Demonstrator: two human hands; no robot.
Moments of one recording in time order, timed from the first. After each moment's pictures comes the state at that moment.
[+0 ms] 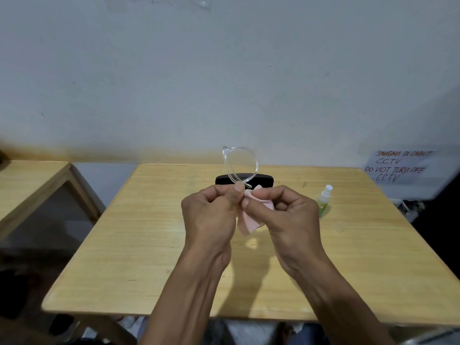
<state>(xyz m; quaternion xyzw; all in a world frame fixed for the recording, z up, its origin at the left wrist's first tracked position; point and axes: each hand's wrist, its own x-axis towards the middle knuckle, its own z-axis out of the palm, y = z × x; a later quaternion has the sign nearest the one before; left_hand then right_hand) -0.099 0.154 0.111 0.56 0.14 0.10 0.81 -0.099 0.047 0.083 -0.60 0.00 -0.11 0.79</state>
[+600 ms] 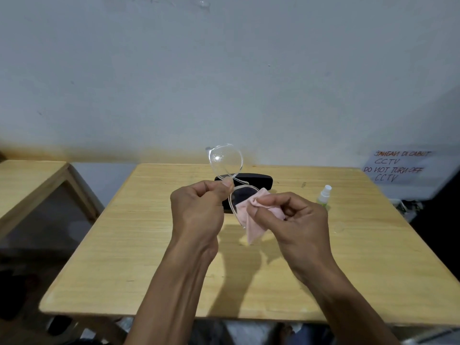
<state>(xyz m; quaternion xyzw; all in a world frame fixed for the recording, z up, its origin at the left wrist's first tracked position) -0.089 0.167 0.110 0.59 0.15 0.11 0.78 -0.106 0.034 0.079 -0.64 -0.04 -0.14 0.75</state>
